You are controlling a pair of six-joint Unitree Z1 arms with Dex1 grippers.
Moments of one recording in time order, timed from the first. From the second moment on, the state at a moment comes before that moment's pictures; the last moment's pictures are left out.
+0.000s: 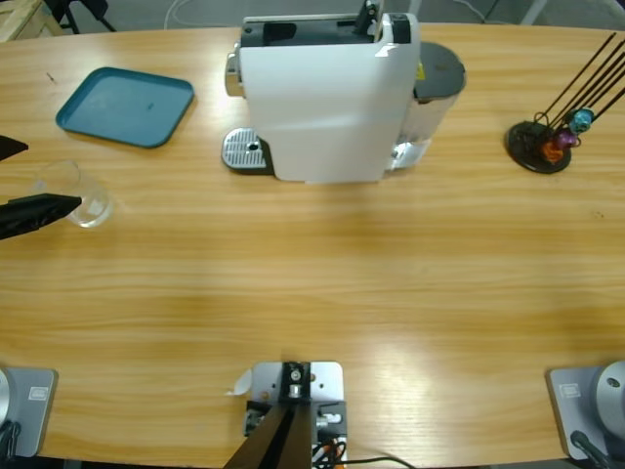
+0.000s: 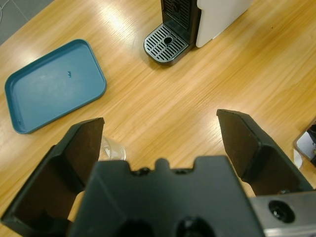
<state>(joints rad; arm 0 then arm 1) -0.89 1.00 -0.74 0.44 0.14 0.01 0.84 1.46 -1.22 0.12 -0.59 0.79</state>
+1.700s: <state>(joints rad) -0.89 0.97 -0.74 0.49 0.14 -0.01 0.98 1.93 -1.63 0.34 -0.33 0.76</state>
